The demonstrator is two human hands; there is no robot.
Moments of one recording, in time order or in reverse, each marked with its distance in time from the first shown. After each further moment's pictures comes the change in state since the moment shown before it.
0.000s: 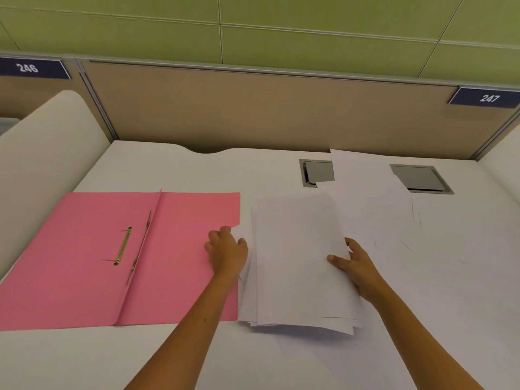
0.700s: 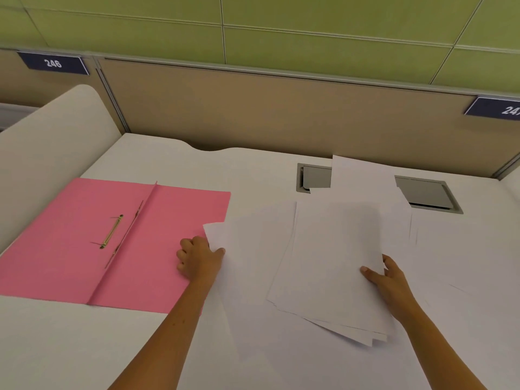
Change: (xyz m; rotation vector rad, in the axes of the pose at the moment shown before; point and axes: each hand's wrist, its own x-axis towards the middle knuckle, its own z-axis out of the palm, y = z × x) left_hand -0.016 -0.001 0.021 0.153 0.204 -0.268; right_hand 0.029 0.025 -0.119 0.007 0.093 -0.053
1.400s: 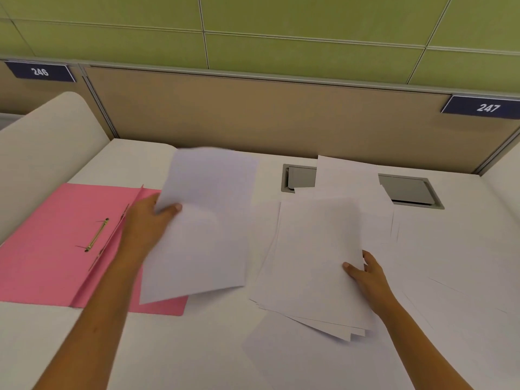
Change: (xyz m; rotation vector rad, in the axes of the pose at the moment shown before) left_hand -0.021 0.039 -0.134 -0.421 0.040 0.385; right_hand 0.001 0.001 -0.005 -0.019 -0.033 -0.038
